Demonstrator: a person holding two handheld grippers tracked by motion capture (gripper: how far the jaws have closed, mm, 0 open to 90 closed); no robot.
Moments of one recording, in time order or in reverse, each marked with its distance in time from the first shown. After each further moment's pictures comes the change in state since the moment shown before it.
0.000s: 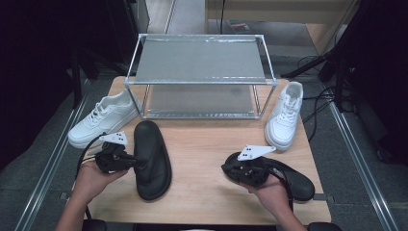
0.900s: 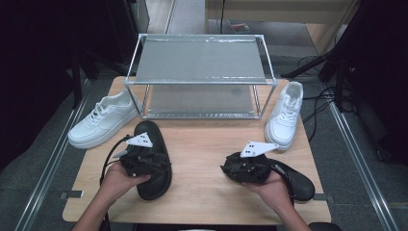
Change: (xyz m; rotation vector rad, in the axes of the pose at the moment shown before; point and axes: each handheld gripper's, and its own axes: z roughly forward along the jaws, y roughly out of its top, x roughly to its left) left arm -0.032 0.029 0.049 -0.019 -0.063 -0.005; right arm -0.009 0.003 -0.003 -0.037 -0.017 -0.037
